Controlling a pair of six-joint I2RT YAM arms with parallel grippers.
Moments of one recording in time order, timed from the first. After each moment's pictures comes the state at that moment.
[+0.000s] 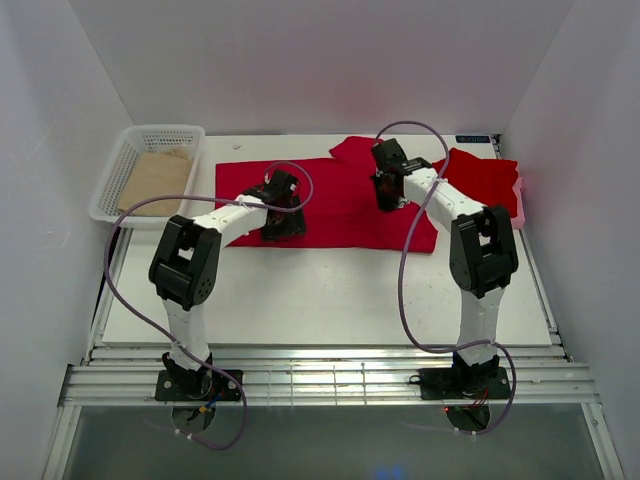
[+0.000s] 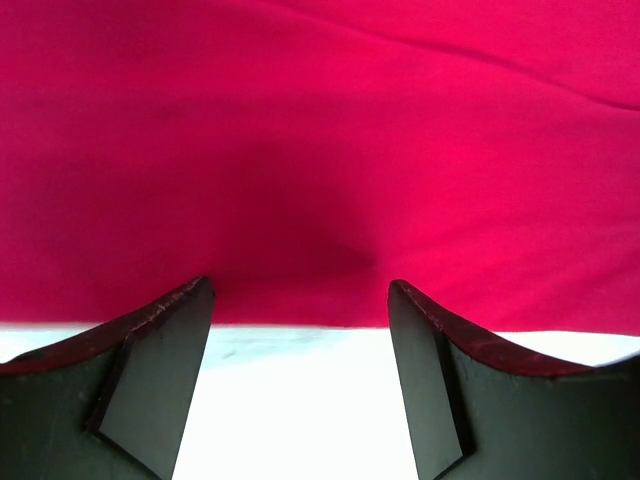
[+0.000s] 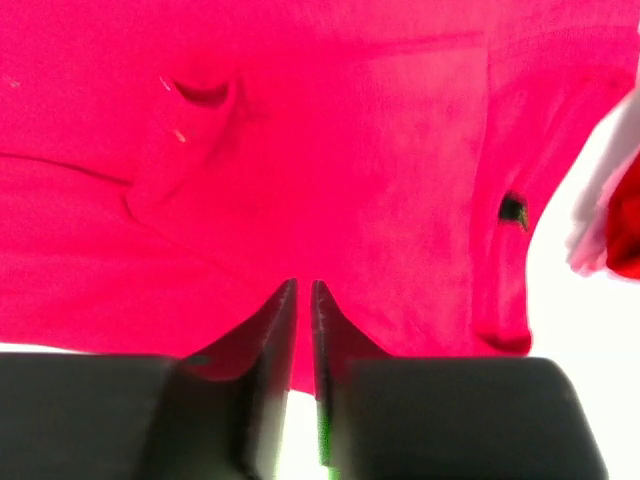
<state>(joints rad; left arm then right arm) -0.47 1.97 1.38 -0.49 -0.10 -0.60 0.42 2.02 1.67 -0.69 0.16 0.11</state>
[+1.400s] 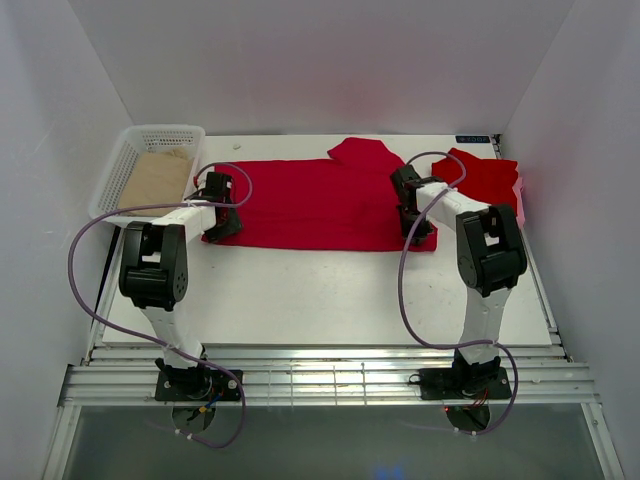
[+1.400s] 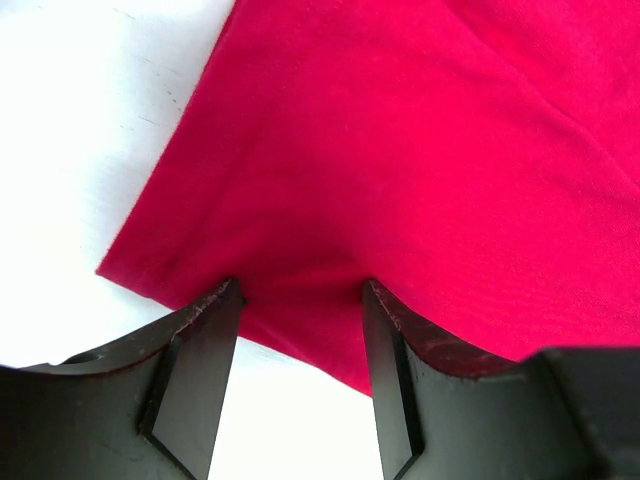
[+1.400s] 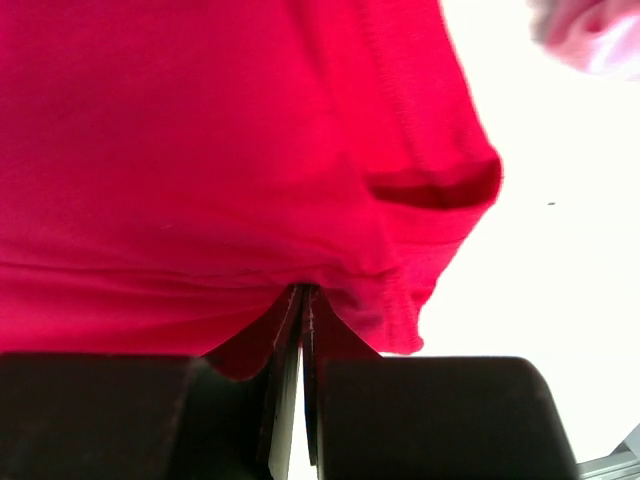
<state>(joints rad) -0.12 1.86 1.17 -0.39 -0.27 -0.48 0.33 1.99 1.40 -0.77 0.29 0.22</state>
